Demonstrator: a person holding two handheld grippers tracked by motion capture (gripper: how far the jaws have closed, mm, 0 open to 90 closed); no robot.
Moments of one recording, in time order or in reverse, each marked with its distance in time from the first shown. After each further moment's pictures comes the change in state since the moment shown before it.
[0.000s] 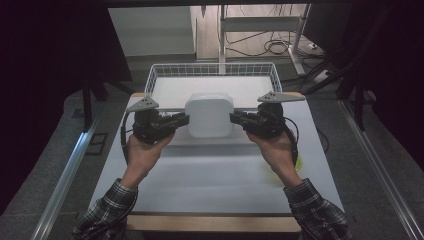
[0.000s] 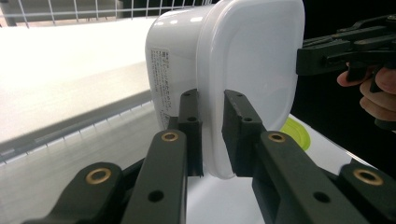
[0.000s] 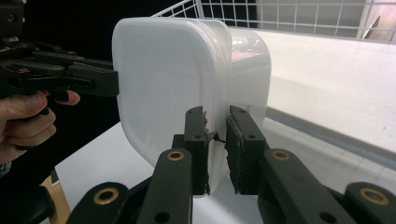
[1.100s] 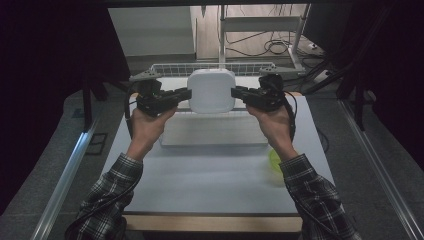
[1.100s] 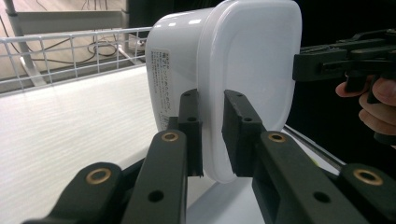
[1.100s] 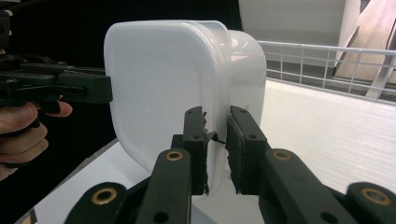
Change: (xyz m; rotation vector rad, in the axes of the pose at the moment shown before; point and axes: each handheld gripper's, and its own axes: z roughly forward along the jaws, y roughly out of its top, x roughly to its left) left arm 0.027 0.052 0.023 -0.017 0.008 -0.018; right arm -0.028 0.049 0.017 -0.033 -0.044 0.038
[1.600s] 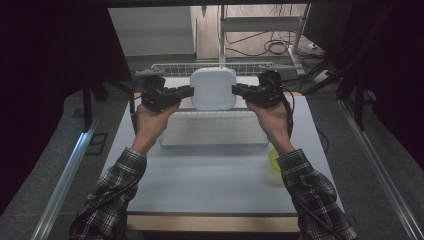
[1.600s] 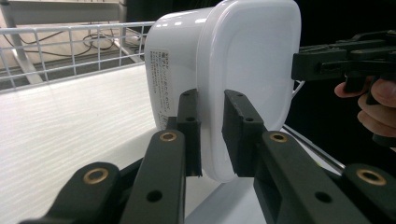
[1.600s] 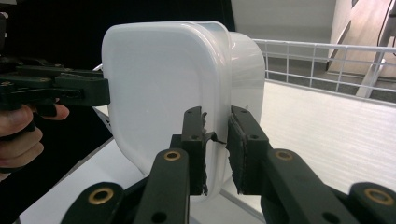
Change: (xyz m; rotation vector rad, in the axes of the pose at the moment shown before) left arm 0.014 0.002 0.017 0.013 -0.018 -0.030; right arm -0.014 0.002 0.013 0.012 -0.023 0.018
